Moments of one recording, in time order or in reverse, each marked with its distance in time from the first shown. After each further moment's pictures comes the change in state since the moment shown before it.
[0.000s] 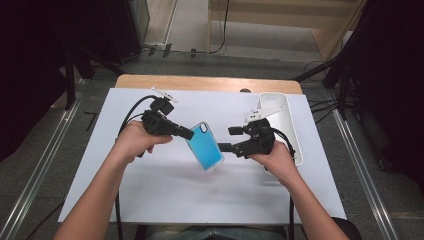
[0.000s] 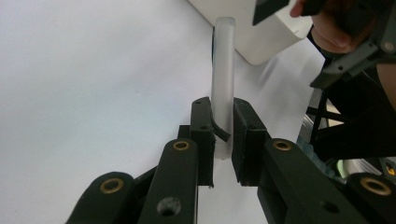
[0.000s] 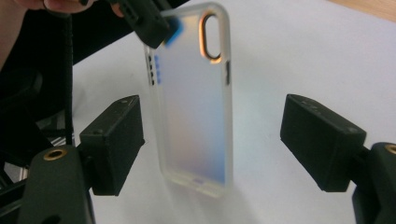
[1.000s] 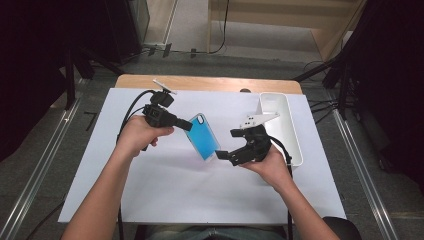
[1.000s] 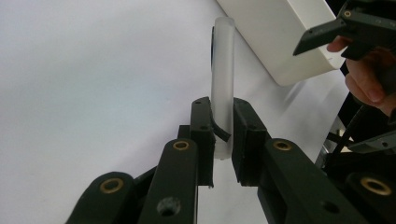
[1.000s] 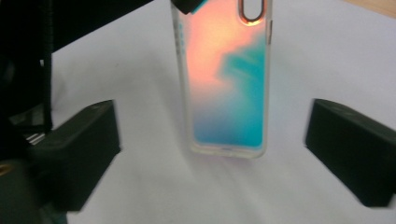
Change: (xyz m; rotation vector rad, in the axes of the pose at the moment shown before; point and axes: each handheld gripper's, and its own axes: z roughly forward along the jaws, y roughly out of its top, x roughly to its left) left arm 0.012 0.013 0.003 -0.013 0.076 -0.124; right arm 0.014 -0.007 0.009 0.025 -0.084 -0.022
